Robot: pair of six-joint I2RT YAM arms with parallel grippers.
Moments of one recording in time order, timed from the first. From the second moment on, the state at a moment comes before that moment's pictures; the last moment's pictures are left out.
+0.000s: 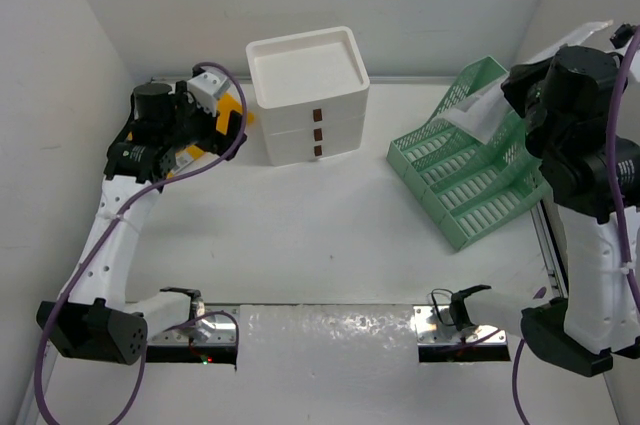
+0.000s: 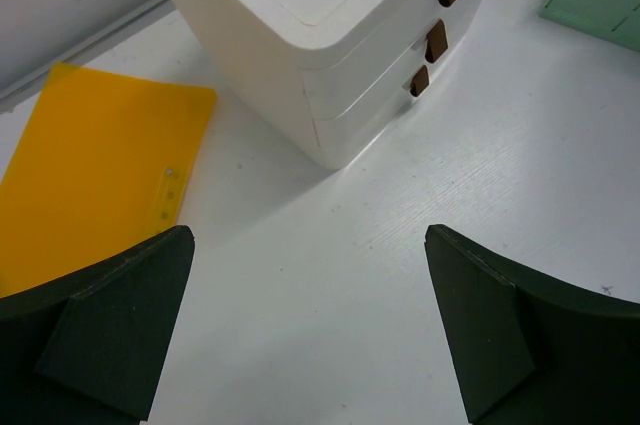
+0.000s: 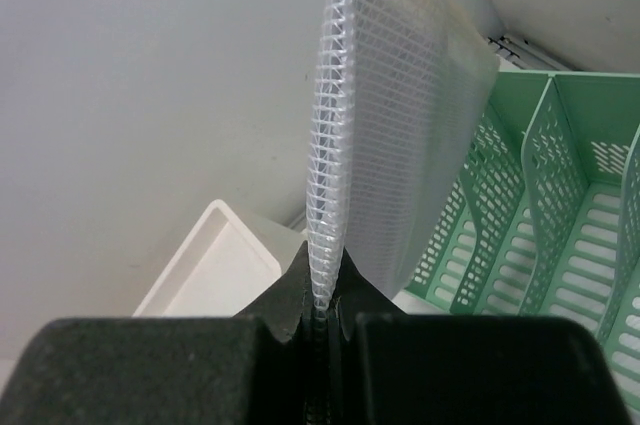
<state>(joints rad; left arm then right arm) -0.09 1.14 1.24 -0.59 0.39 0.27 0.28 1.21 1.97 -0.98 0.64 0.79</state>
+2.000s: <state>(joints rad) -0.09 1.14 1.25 -0.60 0.36 0.32 0.05 1.51 1.62 -0.98 0.54 0.90</state>
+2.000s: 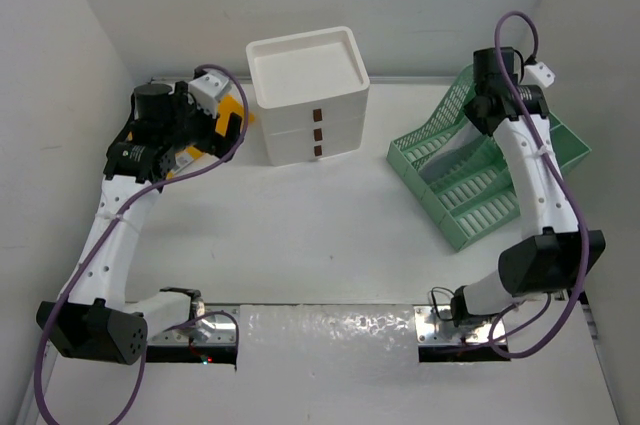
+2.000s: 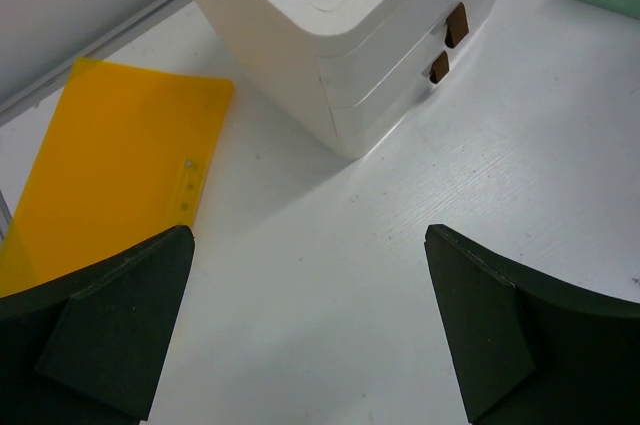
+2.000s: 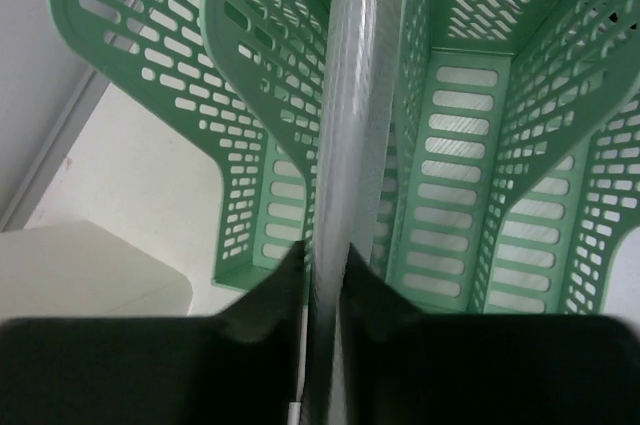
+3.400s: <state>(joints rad) 0.12 1.99 1.26 -0.22 -0.27 0.61 0.06 1.23 1.37 -0.52 -0.28 0.15</state>
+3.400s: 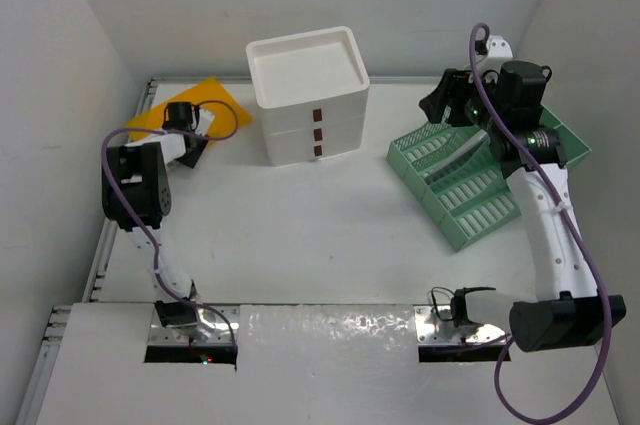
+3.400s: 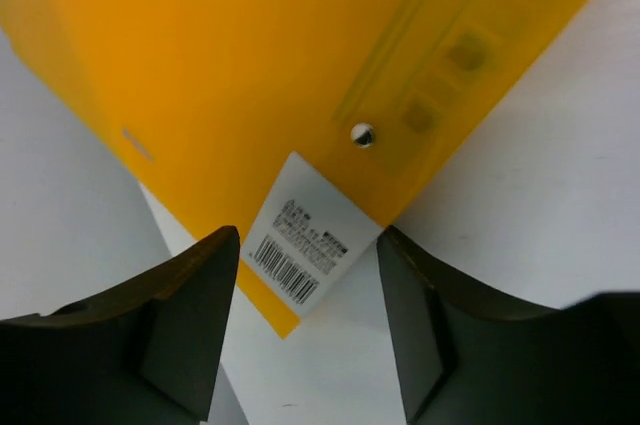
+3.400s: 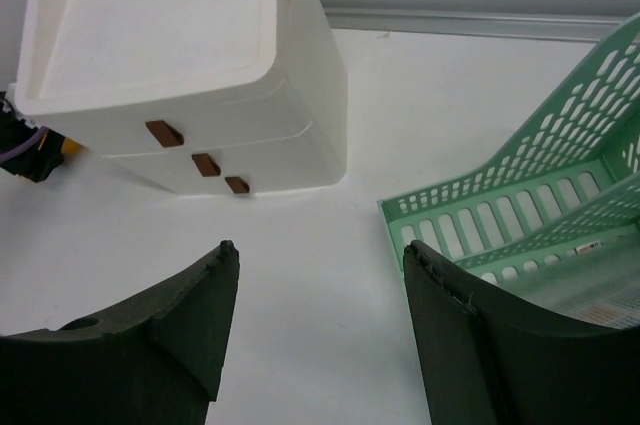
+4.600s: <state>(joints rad) 0.15 1.29 0.64 -0.29 -0.05 0.76 0.69 1.30 1.17 -0.34 -0.02 0.20</state>
